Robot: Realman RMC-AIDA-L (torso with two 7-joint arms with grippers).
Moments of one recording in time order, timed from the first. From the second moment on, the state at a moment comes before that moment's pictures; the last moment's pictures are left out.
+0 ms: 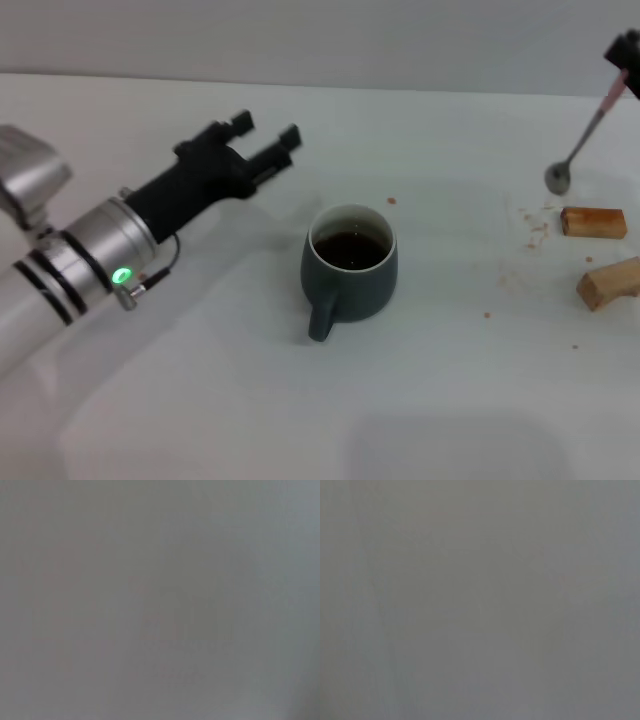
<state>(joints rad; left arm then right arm) -0.61 -2.04 -0.87 -0.15 2.88 1.18 -0.80 0.40 1.99 -0.83 -0.50 -1.20 -1.42 1.17</state>
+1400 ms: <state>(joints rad) -0.45 -2.04 -1.05 -0.15 2.89 1.41 -0.63 0.89 1.99 -1.05 -0.64 -1.75 -1.48 1.78</state>
